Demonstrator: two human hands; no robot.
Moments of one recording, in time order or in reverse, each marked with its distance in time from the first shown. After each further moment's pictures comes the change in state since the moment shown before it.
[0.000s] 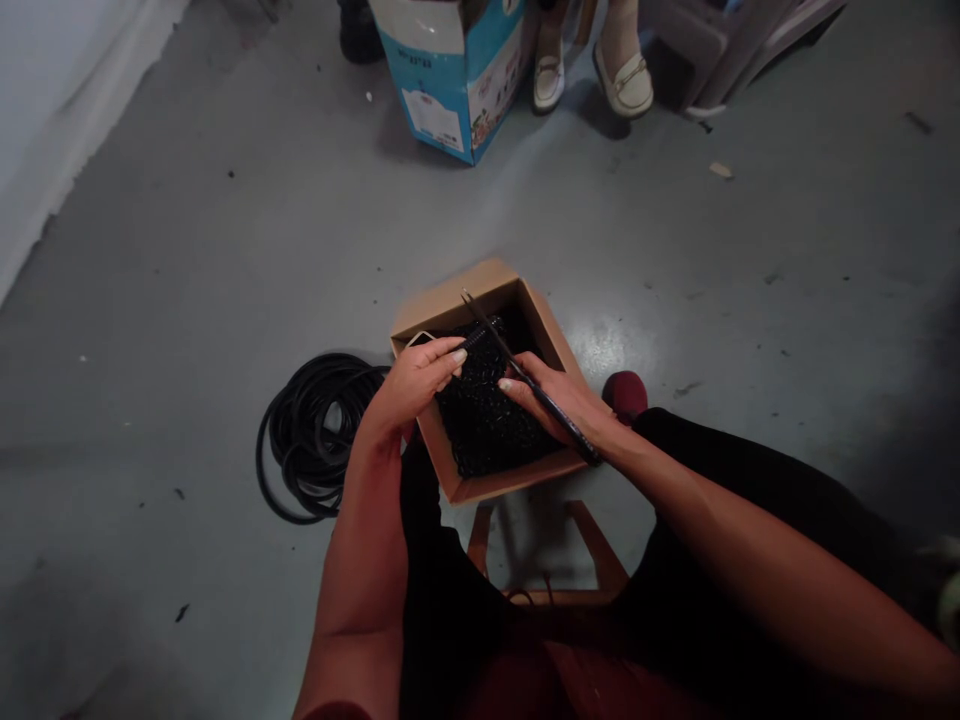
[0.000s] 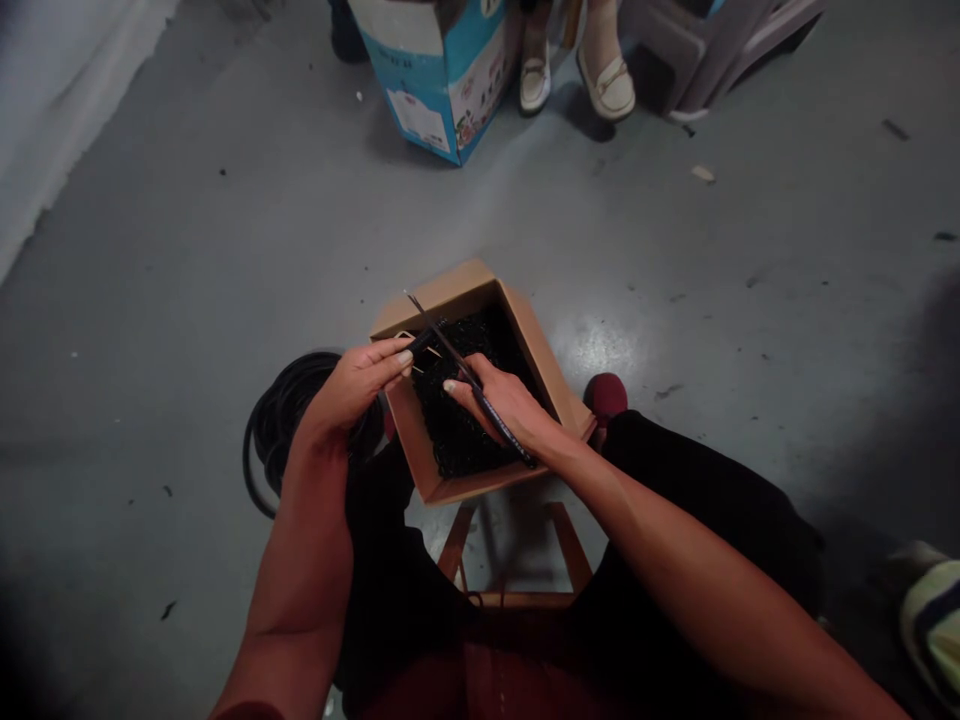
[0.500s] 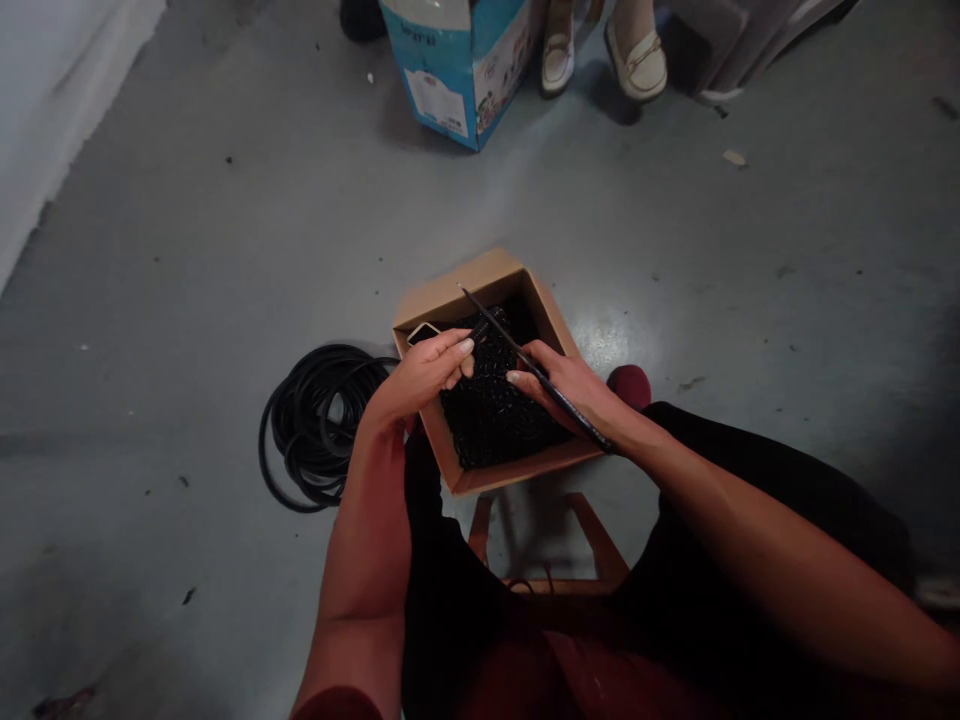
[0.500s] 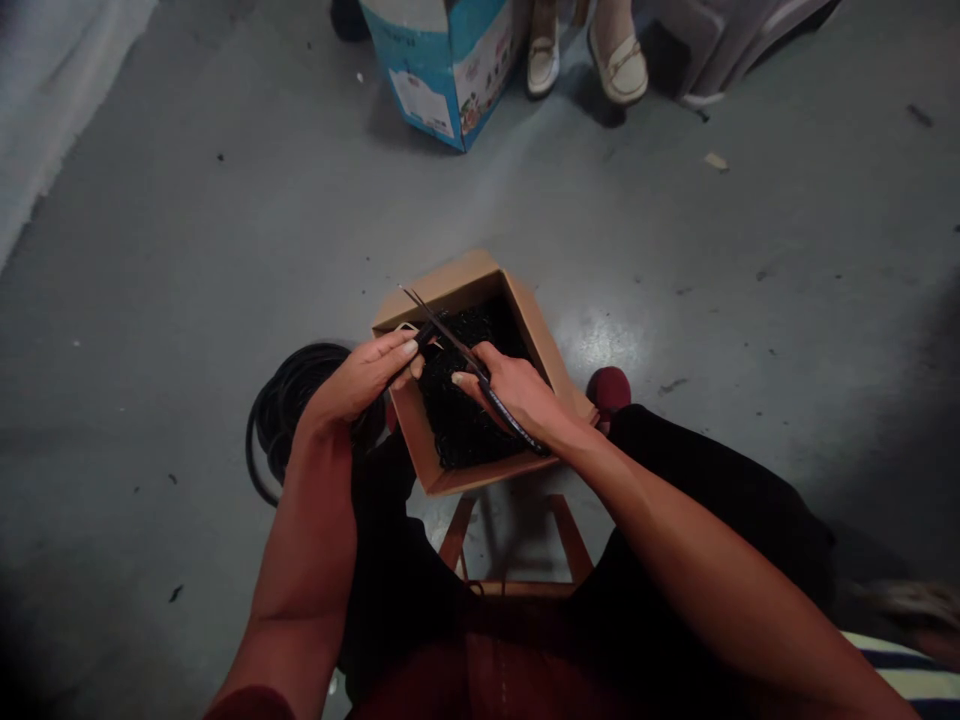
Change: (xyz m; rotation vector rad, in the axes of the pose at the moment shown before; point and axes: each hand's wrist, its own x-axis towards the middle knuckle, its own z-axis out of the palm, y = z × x) left_hand -0.002 0.003 0.004 -0.057 -0.085 0.007; right_hand 0.003 0.005 -0.002 -0.118 0.013 0.015
